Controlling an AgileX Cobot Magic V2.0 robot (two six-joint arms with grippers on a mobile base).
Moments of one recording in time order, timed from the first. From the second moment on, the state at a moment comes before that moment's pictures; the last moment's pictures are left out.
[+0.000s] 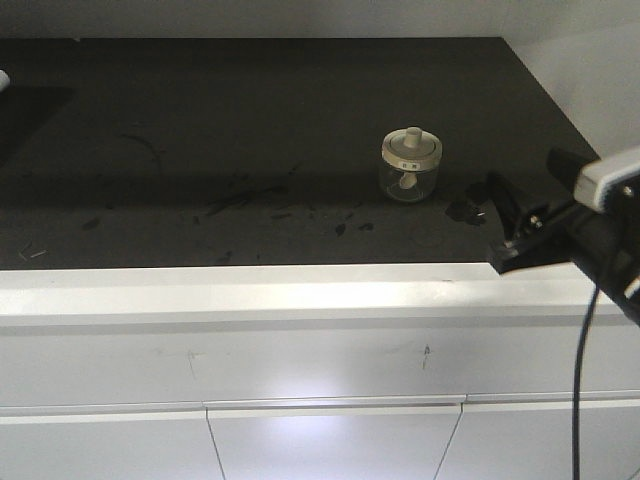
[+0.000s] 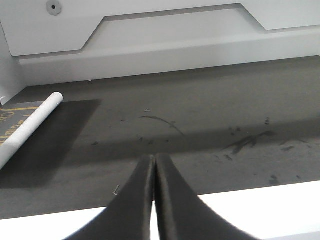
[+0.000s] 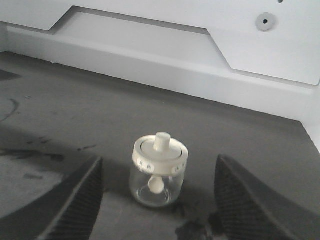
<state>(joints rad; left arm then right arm) -0.03 0.38 -0.40 0.09 0.17 -0.01 0.13 1.22 -0.52 -0.36 -0.62 0.12</state>
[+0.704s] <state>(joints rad) -0.03 0.38 -0.40 0.09 0.17 -0.01 0.13 1.83 -1.13 -0.52 -0.62 0.32</state>
